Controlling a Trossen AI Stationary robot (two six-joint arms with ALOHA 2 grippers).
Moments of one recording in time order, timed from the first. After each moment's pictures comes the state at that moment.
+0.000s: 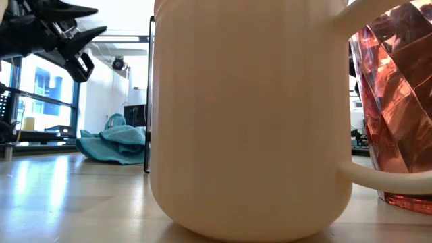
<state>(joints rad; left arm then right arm) 0.13 0.04 0.01 0.24 0.08 -0.68 -0.09 0.15 0.01 0.20 0.07 0.73</state>
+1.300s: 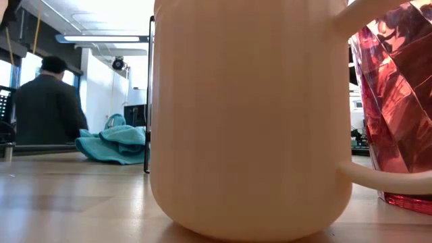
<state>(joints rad) -0.10 0.41 0.26 0.70 0.26 -0.50 -0.09 0.15 0.01 0.19 0.30 0.60</state>
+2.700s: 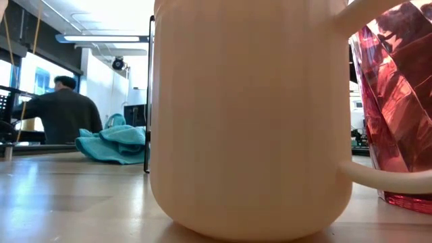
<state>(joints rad) -0.29 1.68 1.44 -0.36 0.22 -0.54 -0.09 0.15 0.01 0.19 0.22 0.46</state>
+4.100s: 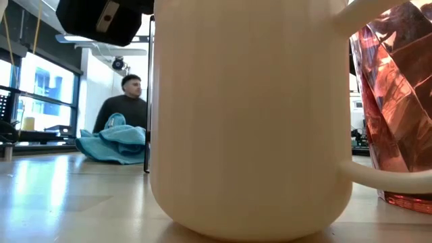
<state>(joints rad) -0.41 1.88 1.44 -0.48 -0.10 -1.43 -0.09 0.14 0.01 0.27 0.19 0.44</state>
